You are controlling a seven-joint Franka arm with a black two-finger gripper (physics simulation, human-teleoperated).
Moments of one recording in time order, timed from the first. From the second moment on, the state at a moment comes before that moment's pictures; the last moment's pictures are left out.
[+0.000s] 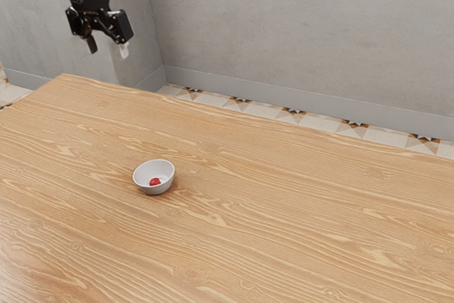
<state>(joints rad) -0.05 0.11 0.19 -1.36 -0.03 1.53 0.11</state>
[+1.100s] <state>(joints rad) -0.14 0.24 0.21 -1.94 -0.07 2.18 0.02</state>
